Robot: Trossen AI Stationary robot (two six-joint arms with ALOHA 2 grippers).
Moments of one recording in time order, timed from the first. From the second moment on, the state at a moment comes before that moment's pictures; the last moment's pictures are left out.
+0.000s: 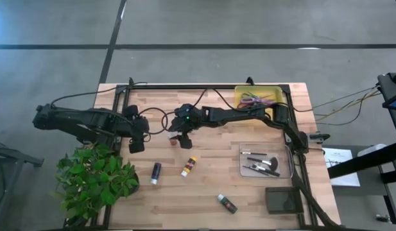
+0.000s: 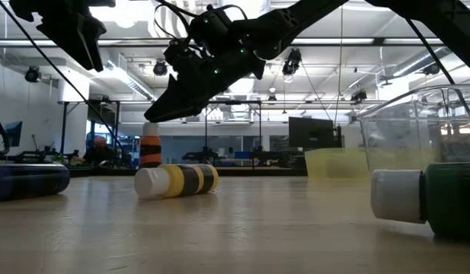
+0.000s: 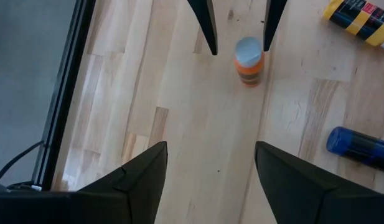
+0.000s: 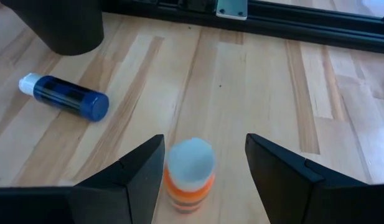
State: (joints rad) left arm -0.16 1.02 1.03 -1.23 -0.41 -0.23; right arm -0.14 2.20 1.67 -0.08 -0.26 -0.19
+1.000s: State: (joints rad) left arm -0.16 1.02 1.03 -1.23 -0.41 -0.23; right arm -0.13 2.20 1.63 -0.02 -0.27 -0.19
